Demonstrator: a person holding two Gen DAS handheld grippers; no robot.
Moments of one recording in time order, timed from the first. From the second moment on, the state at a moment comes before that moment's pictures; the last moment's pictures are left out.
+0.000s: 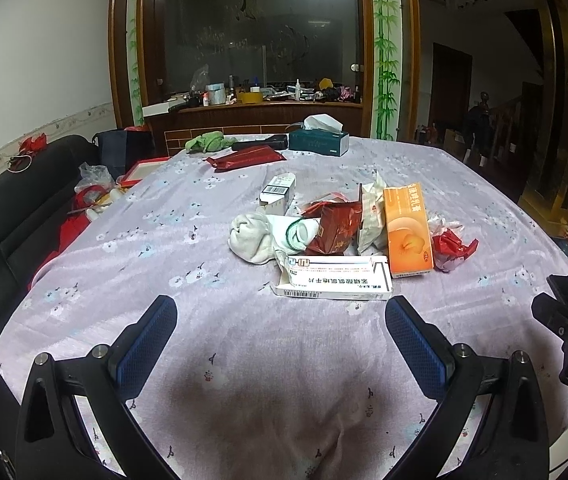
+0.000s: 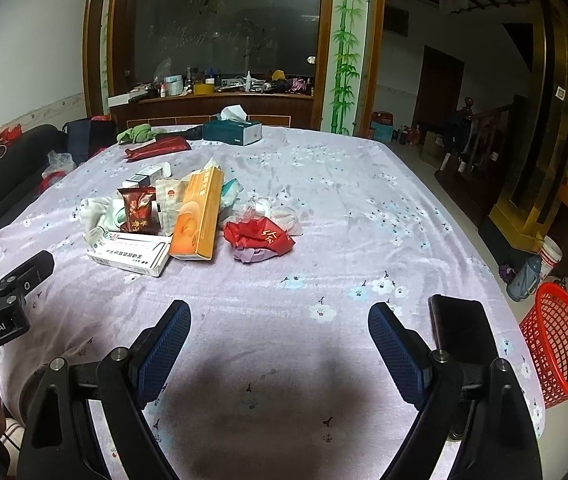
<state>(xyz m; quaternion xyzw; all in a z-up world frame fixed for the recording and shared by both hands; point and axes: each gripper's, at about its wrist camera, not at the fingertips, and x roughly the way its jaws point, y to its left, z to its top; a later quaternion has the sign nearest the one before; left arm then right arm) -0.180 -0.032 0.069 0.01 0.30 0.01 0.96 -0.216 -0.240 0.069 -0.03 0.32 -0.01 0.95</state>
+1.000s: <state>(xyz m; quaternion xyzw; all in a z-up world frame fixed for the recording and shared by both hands) -0.137 -0.009 0.061 -0.01 0.36 -0.04 0.93 -0.174 -0.256 0.071 0.06 0.38 0.13 0.91</state>
